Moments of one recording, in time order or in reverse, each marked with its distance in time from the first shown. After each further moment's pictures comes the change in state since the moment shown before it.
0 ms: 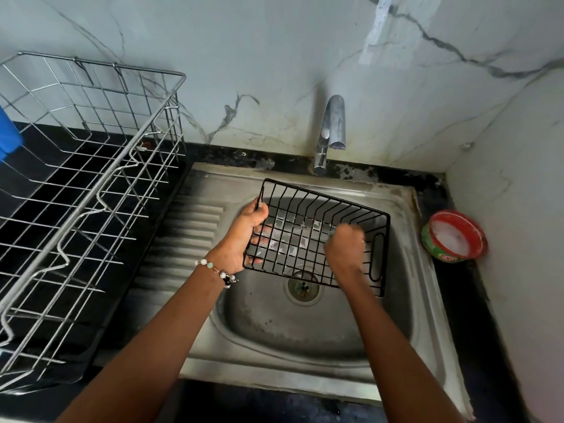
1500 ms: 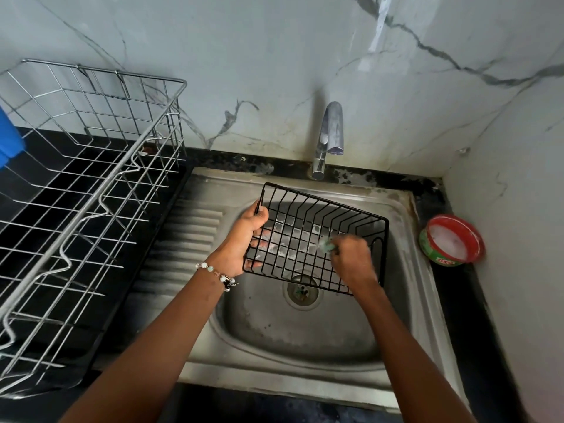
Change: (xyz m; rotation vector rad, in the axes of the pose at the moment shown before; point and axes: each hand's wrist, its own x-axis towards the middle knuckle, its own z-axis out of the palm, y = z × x) left_hand -0.009 0.006 0.006 0.007 0.029 -0.003; right_hand -0.002 0.026 -0.009 -0.050 -0.110 -0.253
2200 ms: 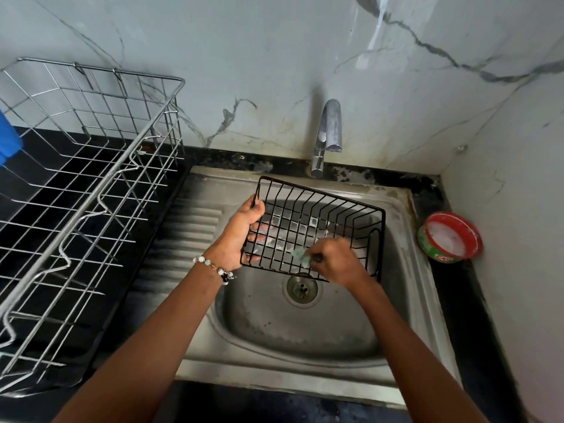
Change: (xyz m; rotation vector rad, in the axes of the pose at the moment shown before) left_hand 0.004 0.005 -0.005 -0.064 -0.066 0.019; right_hand -0.006 -0.012 0.003 0.030 -0.203 -0.263
